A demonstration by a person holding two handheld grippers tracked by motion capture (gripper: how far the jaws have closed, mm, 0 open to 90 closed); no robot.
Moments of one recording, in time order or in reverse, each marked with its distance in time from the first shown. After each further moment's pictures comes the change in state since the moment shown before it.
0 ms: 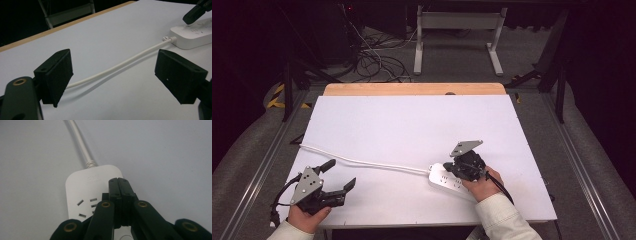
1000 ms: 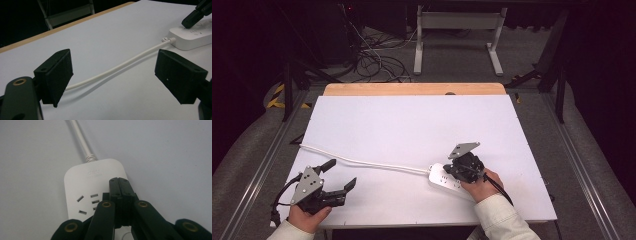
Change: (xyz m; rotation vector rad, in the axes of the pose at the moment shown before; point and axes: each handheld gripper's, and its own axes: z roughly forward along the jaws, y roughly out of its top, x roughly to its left) left arm -0.001 0.001 0.001 -0.004 -0.004 -0.004; right arm 0.005 -0.002 0.005 0.032 -0.019 -0.003
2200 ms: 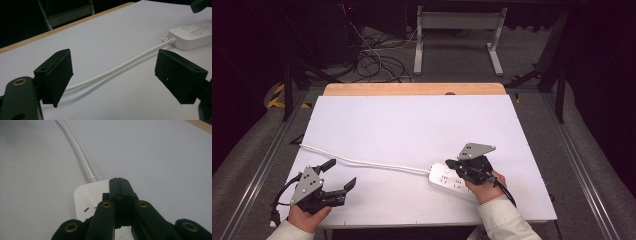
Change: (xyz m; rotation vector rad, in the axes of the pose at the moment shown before) left arm 0.001 0.000 0.000 -0.003 -0.001 0.006; right arm 0.005 -0.003 -0.033 -0.195 -0.038 -0.005
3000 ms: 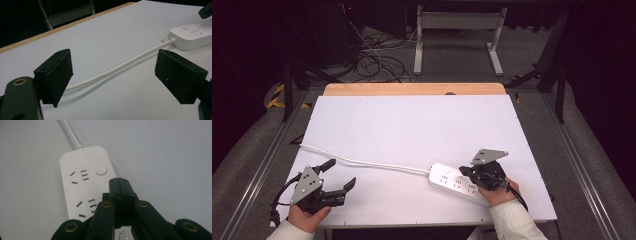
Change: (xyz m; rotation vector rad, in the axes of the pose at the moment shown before) left arm 0.000 0.000 0.000 0.000 0.001 -0.007; right arm -0.012 -0.034 -0.011 0.082 -0.022 0.053
